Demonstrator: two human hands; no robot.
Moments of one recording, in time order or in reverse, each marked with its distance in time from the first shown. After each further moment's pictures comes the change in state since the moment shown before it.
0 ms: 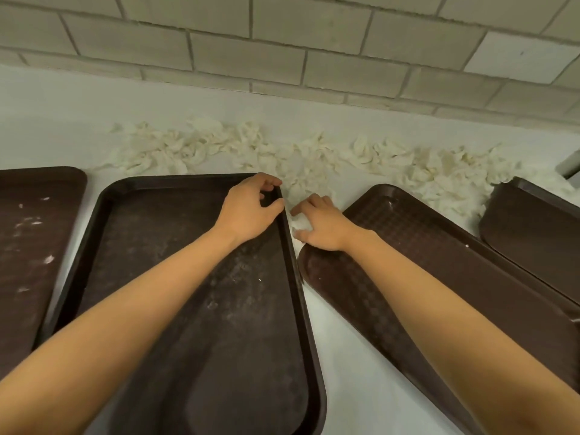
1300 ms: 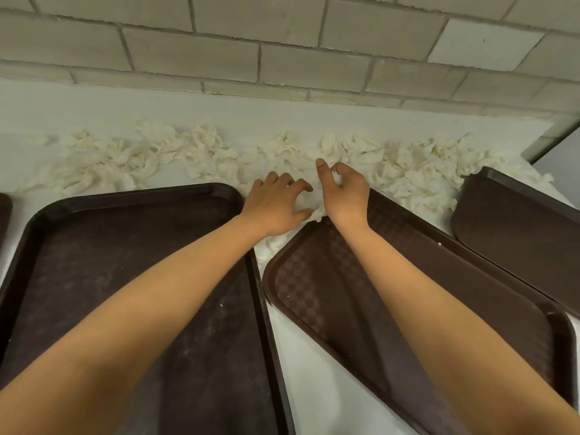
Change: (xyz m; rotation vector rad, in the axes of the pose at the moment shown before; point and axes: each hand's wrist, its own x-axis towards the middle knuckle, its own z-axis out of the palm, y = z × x) left_hand 0.069 0.035 0.084 0.567 -0.272 0.289; right_hand 0.002 0.046 -0.034 0.747 0.884 0.362
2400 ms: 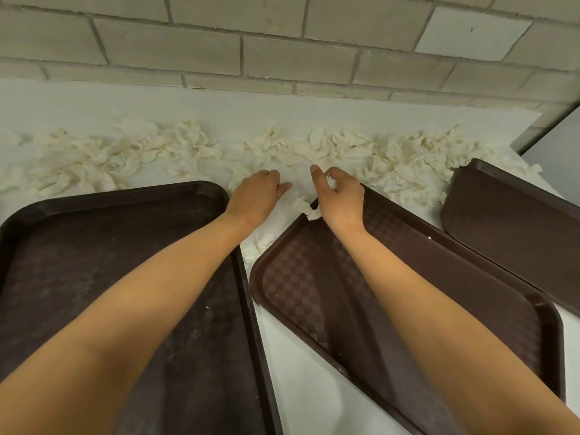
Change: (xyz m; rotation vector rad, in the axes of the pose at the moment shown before) left_hand 0.016 -0.005 0.011 -0.167 0.130 -0.084; right_hand -0.003 0.016 -0.011 0.039 -0.020 0.025
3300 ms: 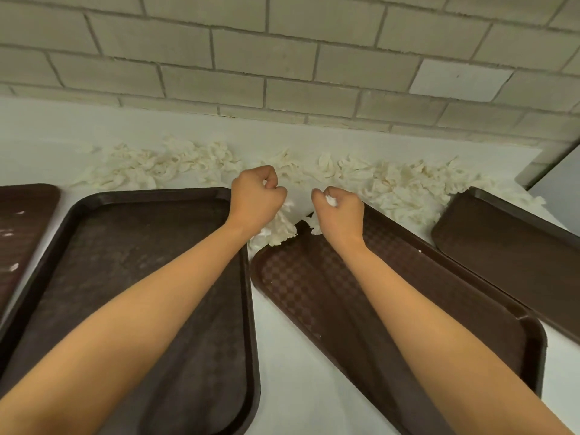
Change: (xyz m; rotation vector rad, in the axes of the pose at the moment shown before) left_hand -0.072 0.064 -0.071 -0.699 0.386 -0.277; right_hand -0.045 -0.034 -0.040 0.092 -0.089 -0.104
